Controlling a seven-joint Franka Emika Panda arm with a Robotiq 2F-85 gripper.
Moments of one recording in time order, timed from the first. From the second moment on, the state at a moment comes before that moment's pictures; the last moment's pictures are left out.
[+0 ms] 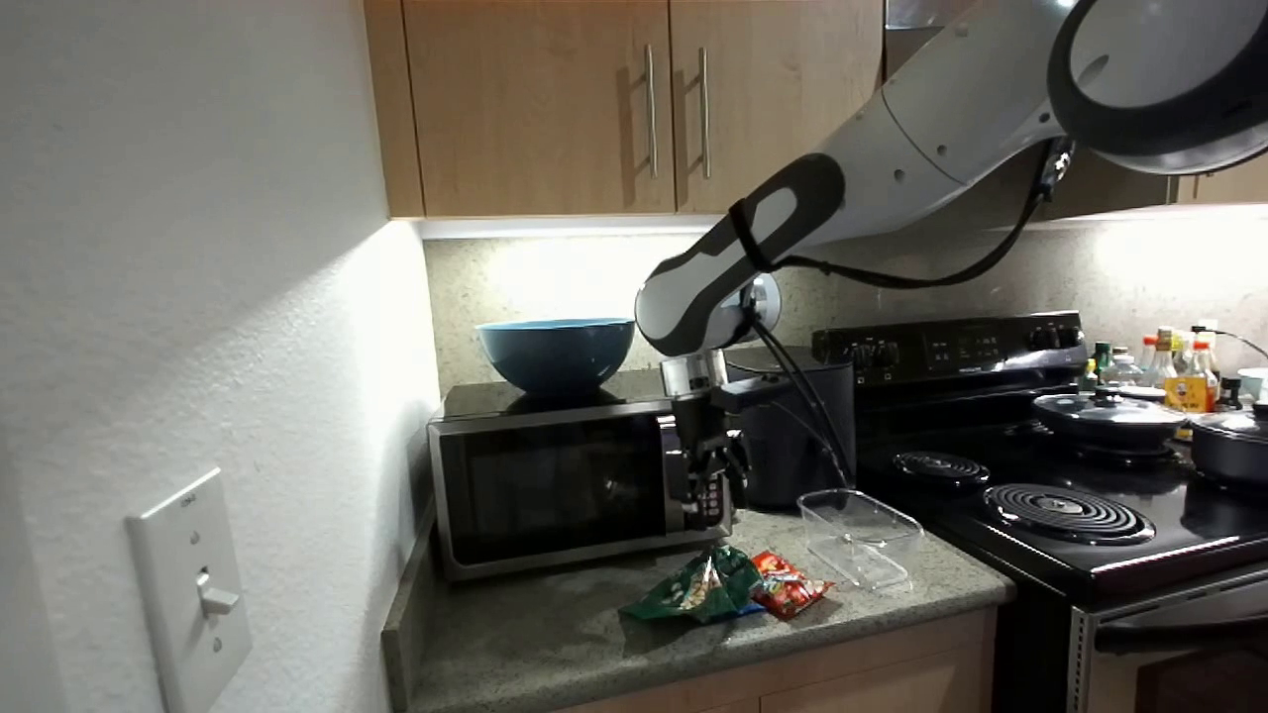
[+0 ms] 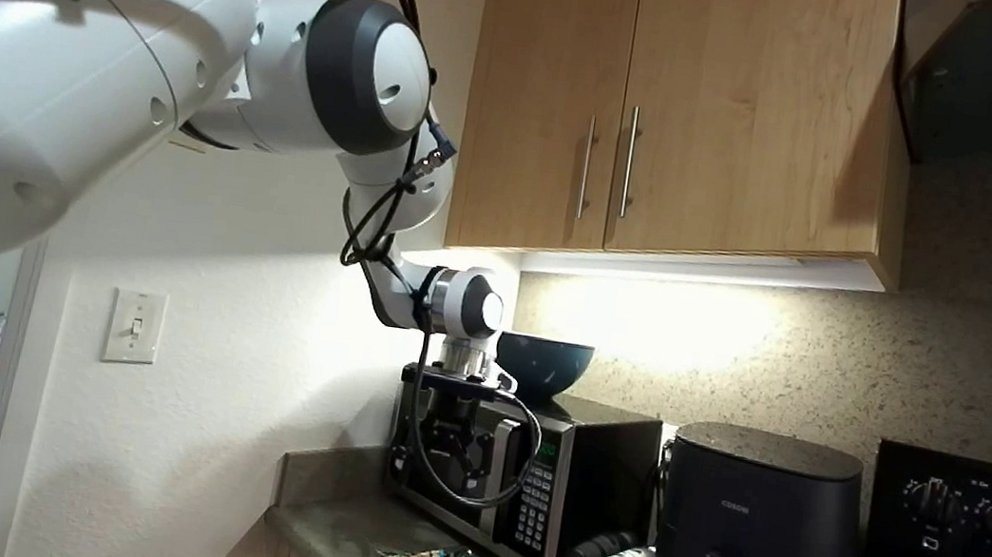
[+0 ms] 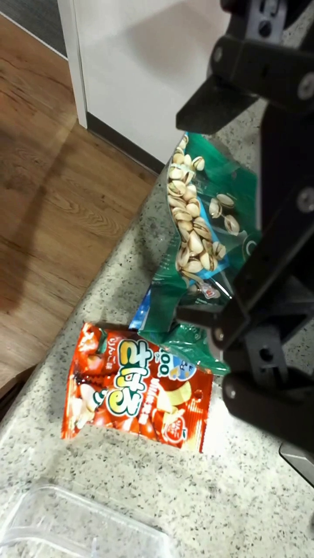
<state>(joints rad) 0.03 0.57 0.01 -1.55 -0.01 1.91 -0.13</state>
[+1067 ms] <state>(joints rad) 0.04 0.90 0.01 -1.25 -0.07 1.76 -0.13</state>
